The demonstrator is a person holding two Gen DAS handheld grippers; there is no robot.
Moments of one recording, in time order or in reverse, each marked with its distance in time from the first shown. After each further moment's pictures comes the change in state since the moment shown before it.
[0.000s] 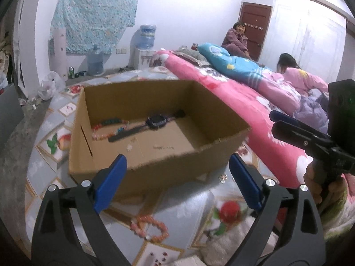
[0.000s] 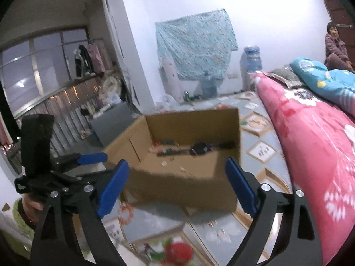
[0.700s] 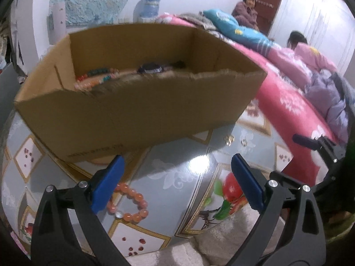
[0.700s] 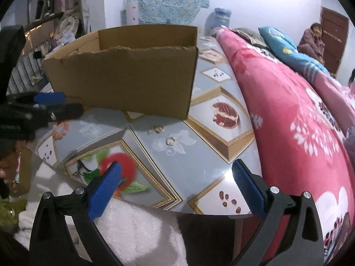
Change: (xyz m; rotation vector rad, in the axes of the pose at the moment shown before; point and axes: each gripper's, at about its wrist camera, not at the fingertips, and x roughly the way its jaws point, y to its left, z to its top) left arm 0.070 -0.015 -0.053 -0.026 0.210 0.039; right arm 0.019 -0.016 -0.097 -0.098 0.330 -0.363
